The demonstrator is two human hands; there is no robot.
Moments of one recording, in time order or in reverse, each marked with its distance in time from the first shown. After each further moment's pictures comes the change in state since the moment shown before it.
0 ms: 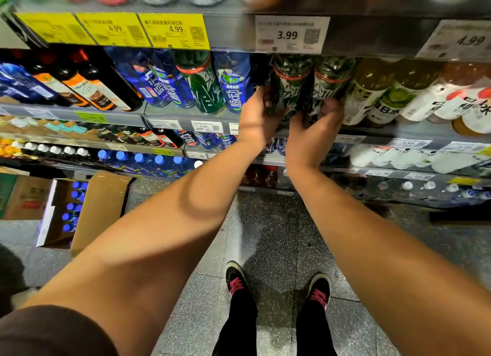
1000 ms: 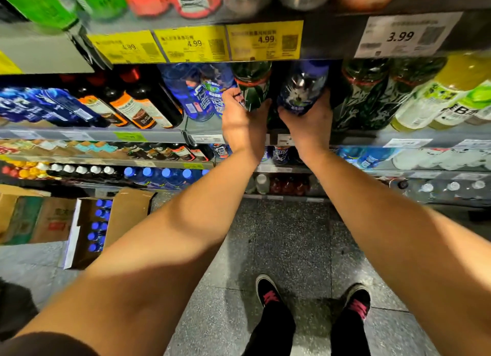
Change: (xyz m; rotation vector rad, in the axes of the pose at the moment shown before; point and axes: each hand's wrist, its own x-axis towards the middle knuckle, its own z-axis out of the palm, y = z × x) left_hand 0.035 -0.036 -0.120 0.080 0.443 0.045; right_hand -0.020 -0.023 0.118 0.120 -0.260 -0.008
